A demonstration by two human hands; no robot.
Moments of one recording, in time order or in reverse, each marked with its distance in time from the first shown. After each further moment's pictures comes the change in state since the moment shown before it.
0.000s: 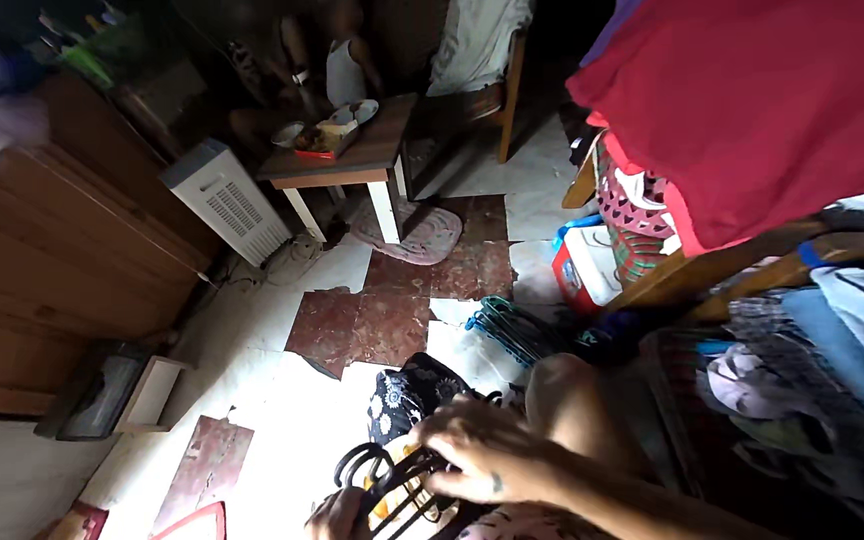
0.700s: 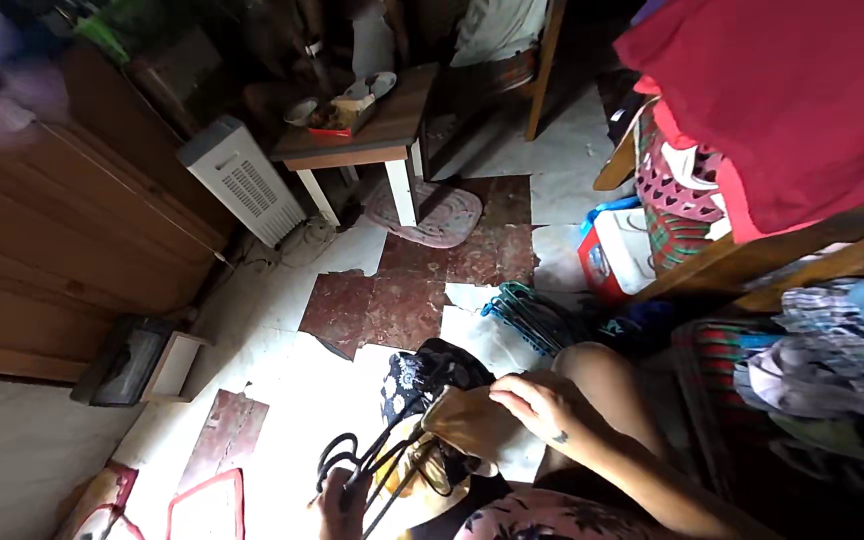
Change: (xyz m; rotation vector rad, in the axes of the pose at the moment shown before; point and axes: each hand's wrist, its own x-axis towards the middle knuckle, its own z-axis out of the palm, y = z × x) left_hand -0.015 -0.013 0.022 -0.068 0.190 -0.371; right_hand -0.048 0.067 0.035 -0.081 0.575 0.259
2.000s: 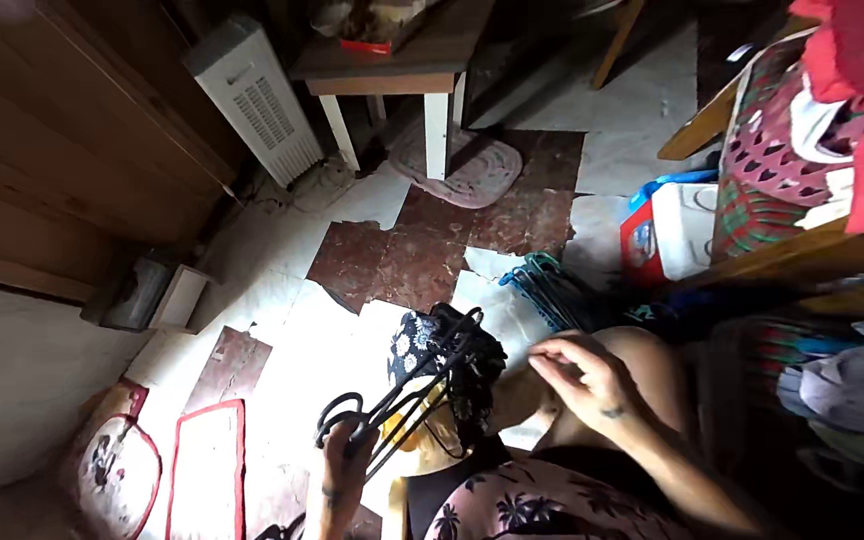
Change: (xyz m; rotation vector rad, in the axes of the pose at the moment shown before) left_hand 0.004 -0.017 0.012 -0.313 -0.051 -0.106; right_hand -0.006 0.023 0.001 0.153 0.041 0.081
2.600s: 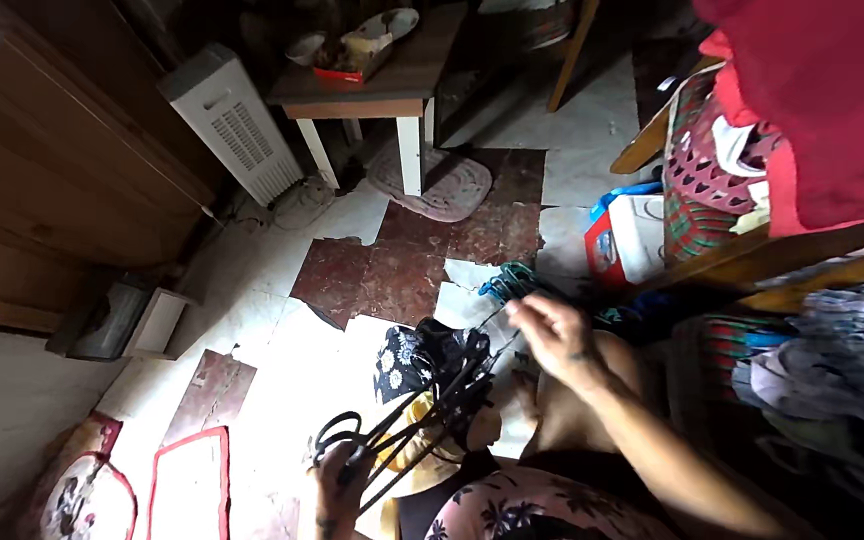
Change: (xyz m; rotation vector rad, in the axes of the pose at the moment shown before) left_hand -0.003 0.004 0.004 0.092 -0.045 0.077; right_hand 0.061 -0.013 -0.006 0.059 0.131 0.122
